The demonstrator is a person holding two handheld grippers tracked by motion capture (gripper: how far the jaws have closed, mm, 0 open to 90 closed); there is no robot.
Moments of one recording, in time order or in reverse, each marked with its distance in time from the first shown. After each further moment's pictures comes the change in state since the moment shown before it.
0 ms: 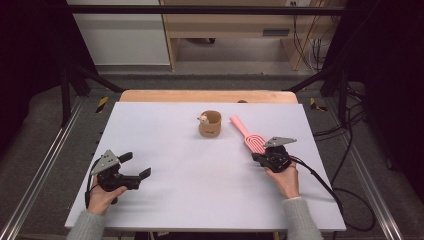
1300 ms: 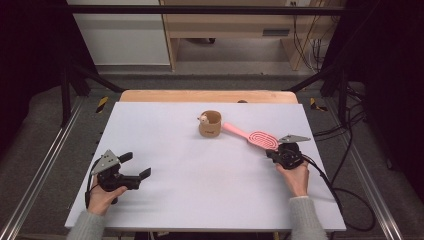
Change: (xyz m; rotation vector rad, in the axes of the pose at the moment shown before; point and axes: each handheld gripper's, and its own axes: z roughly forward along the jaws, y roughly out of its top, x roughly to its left) left arm 0.000 0.000 0.000 0.001 0.001 0.001; right arm -0.032 -0.011 -0.012 0.002 -0.130 0.104
